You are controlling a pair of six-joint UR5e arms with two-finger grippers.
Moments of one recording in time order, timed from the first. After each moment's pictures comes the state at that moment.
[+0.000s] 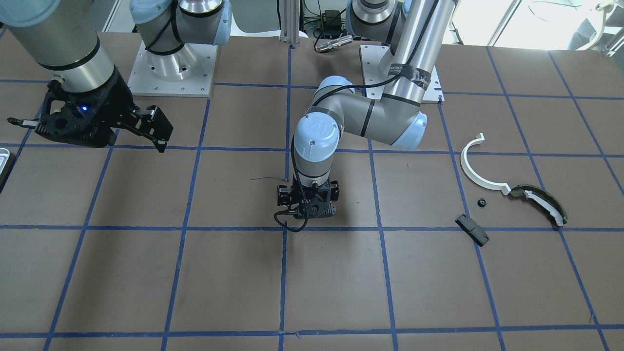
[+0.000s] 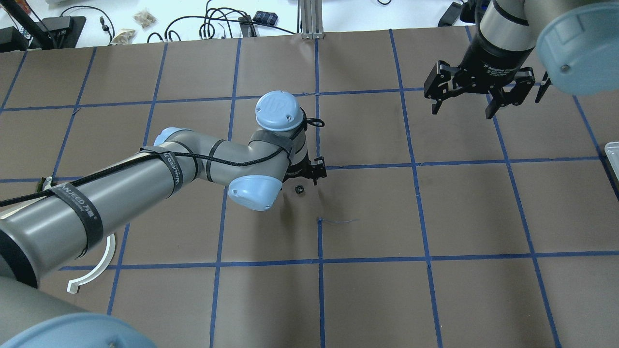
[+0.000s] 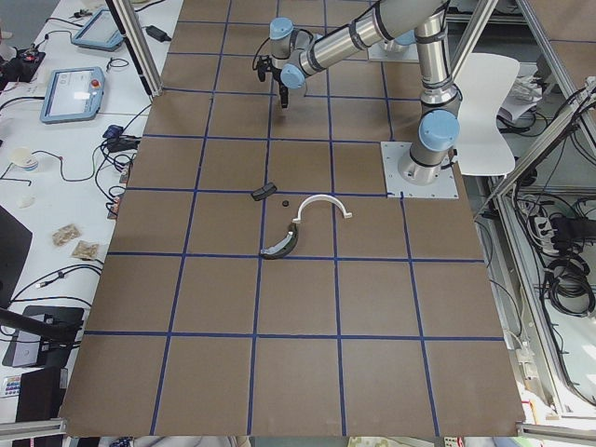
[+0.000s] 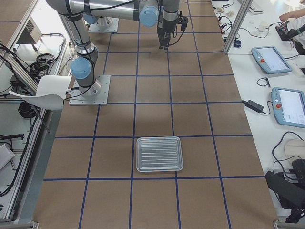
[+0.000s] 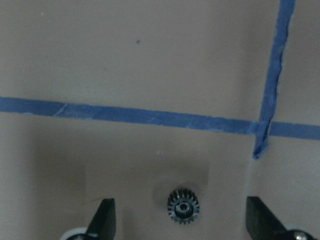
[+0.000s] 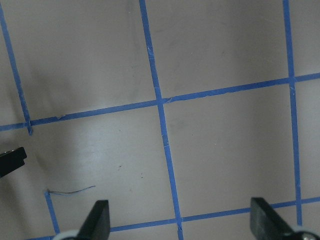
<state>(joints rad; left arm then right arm) -1.91 -2.04 -1.84 -0.82 1.55 -0.45 1.53 -1.54 1.61 -1.62 -1.55 0.11</state>
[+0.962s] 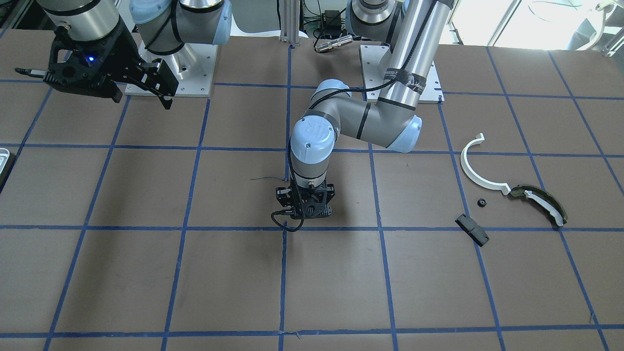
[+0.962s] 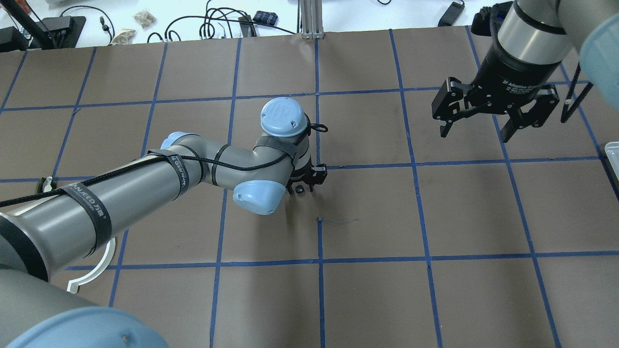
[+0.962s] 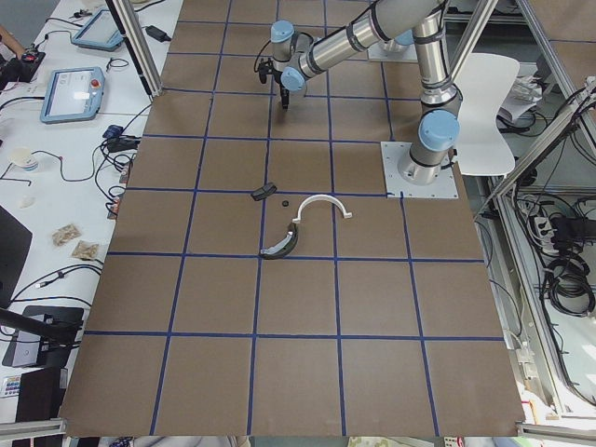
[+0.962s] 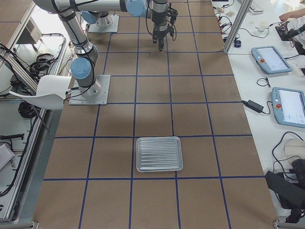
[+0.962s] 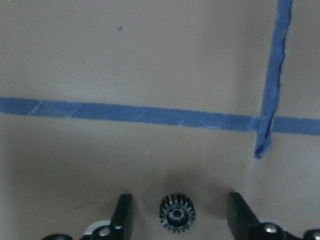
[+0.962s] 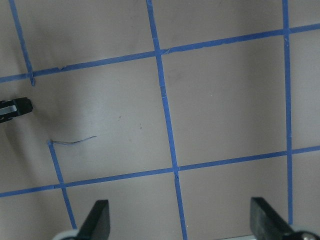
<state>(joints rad) -1.92 -2.05 -1.85 -0.81 1.55 -0.44 1.53 -1.65 1.62 -1.46 -1.56 0.11</state>
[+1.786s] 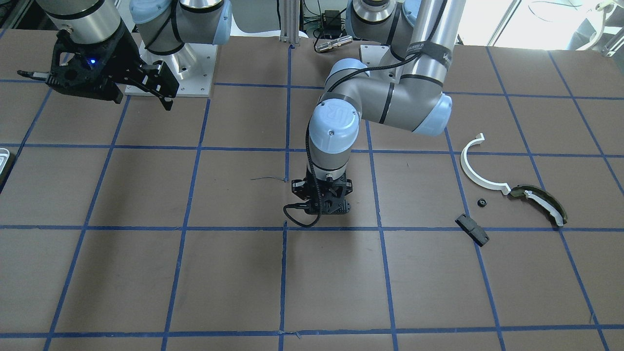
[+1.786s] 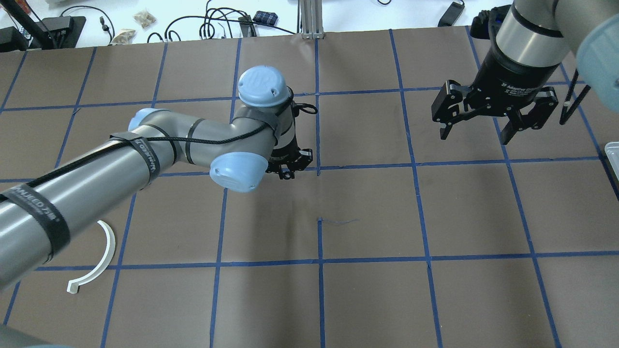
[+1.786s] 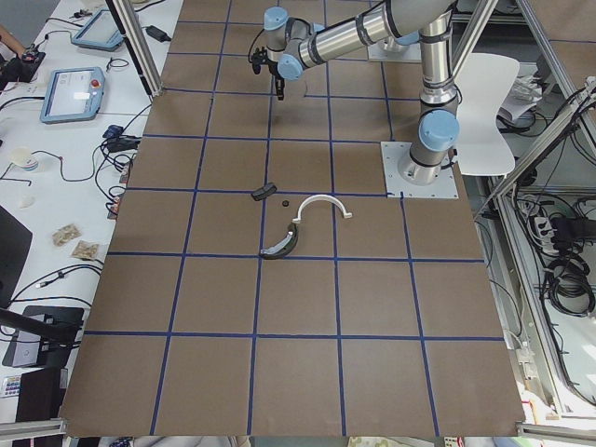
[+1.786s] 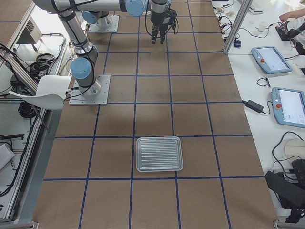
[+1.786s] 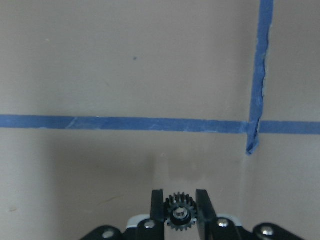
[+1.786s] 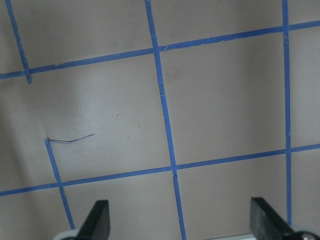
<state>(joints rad) -1.84 -1.93 -1.75 -1.09 1.56 -0.27 1.54 -1.65 1.63 -1.46 -1.55 0.11</state>
